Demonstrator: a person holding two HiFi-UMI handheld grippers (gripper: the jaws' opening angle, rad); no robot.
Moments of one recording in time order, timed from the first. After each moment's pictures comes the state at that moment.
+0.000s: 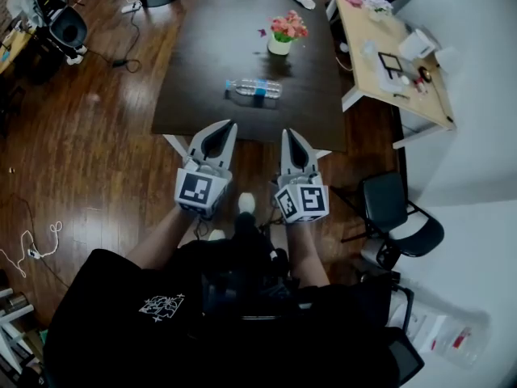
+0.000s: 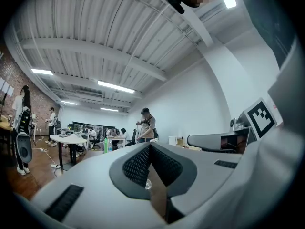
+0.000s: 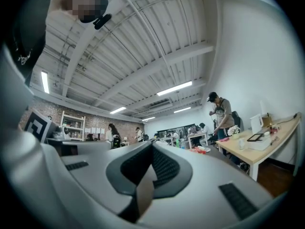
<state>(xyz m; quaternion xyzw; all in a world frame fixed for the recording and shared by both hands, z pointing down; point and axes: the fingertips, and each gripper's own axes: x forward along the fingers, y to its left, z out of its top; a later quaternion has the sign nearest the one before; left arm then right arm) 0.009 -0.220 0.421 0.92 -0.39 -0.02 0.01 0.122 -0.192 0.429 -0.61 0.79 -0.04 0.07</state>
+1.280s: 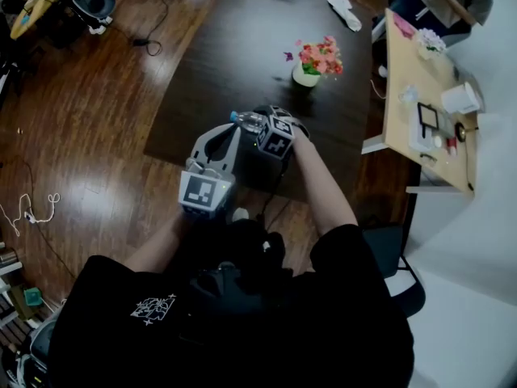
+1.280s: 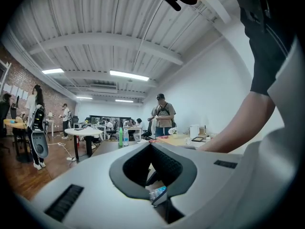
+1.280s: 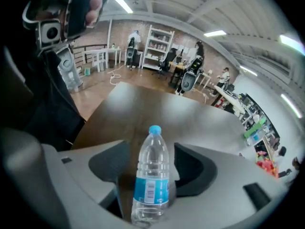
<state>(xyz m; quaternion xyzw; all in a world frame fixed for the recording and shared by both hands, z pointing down) 0.048 -0.405 0.483 0.87 -0.48 0.03 0.05 0.077 -0.466 0.695 -0.13 0.85 0.05 -0.50</state>
